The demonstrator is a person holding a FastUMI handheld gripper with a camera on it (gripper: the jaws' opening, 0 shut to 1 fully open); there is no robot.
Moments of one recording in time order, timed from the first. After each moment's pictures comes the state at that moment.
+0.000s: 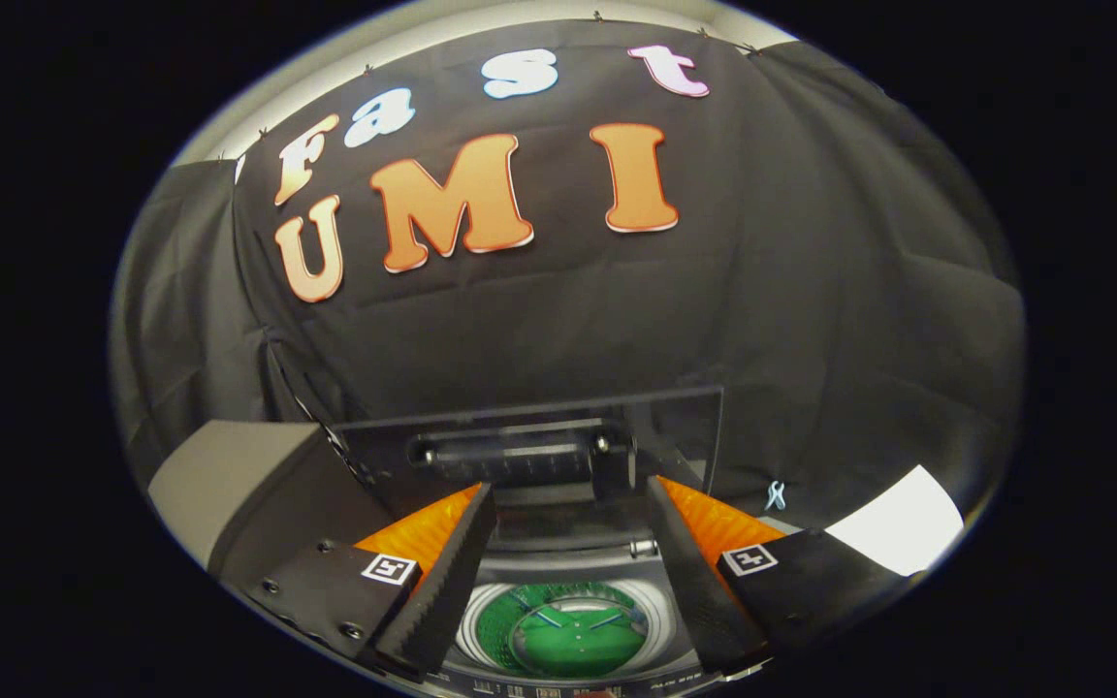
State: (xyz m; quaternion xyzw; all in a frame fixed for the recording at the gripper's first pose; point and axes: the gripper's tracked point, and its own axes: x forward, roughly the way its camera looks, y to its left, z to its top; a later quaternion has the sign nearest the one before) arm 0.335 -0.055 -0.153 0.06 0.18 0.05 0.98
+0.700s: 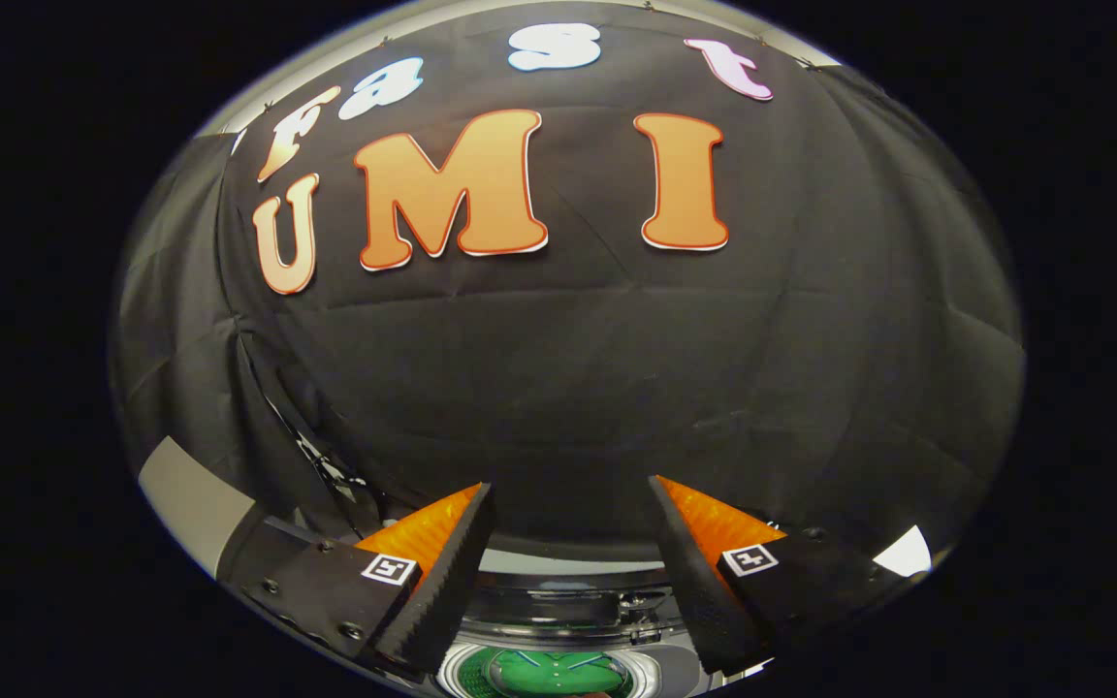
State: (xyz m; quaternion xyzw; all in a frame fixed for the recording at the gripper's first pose) arm 0.491 -0.031 -0.157 0.01 0.21 0.05 0.98
